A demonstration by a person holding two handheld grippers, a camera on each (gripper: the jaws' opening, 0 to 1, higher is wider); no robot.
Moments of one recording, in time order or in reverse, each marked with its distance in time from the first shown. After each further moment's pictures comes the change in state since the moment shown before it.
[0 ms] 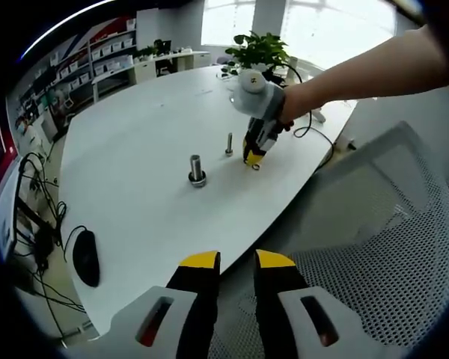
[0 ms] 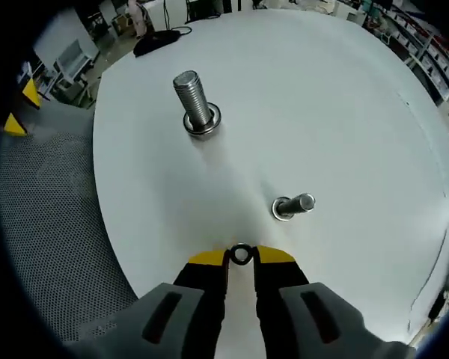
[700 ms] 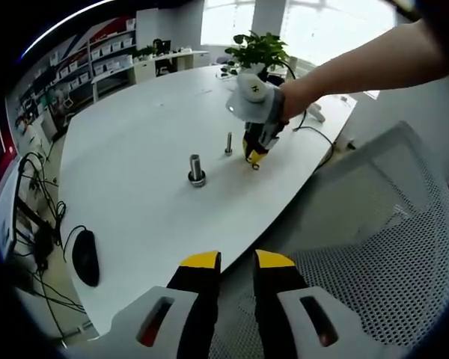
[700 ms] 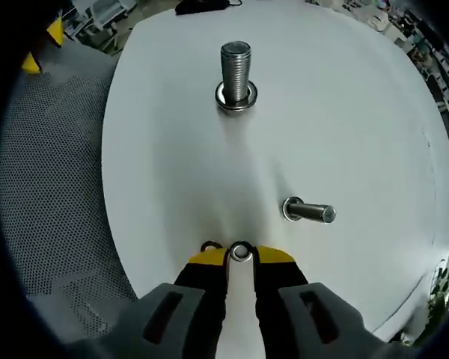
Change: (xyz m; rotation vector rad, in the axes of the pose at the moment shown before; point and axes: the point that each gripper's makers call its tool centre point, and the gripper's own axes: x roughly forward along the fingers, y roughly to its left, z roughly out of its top) left arm 0.000 0.000 0.000 -0.001 0.004 -0.001; right arm 0.001 0.000 -0.009 -0.160 0.129 -0.040
